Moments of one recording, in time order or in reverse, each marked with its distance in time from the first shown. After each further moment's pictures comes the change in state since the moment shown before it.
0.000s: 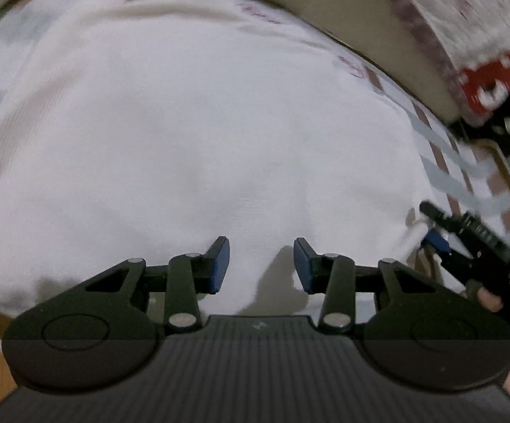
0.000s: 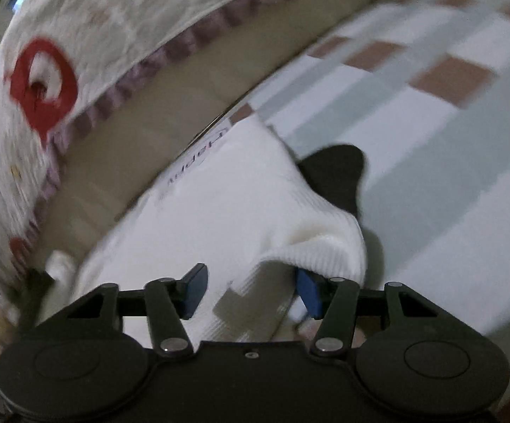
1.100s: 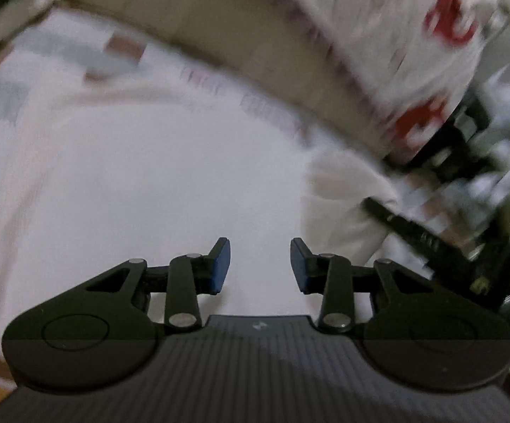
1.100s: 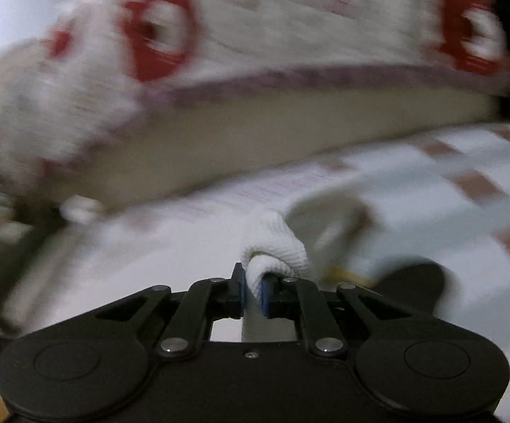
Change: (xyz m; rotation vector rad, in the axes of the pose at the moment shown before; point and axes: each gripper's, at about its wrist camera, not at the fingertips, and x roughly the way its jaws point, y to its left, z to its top) left arm -0.100 0.008 0.066 0.081 -0.143 -0.266; right arm -0.032 0.139 0.023 -0.414 -0.046 0.196
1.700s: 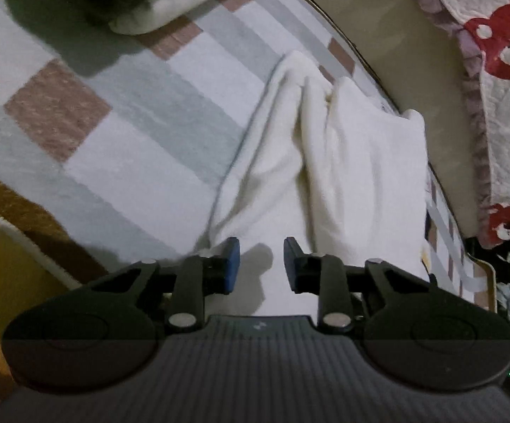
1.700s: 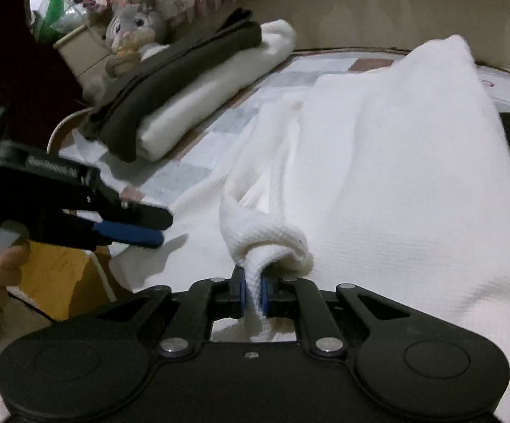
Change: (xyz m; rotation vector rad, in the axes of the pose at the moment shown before) left arm -0.048 0.151 -0.046 -0.396 0.020 0.303; right arm 0.106 0.159 -0.128 -0.268 0.452 0.320
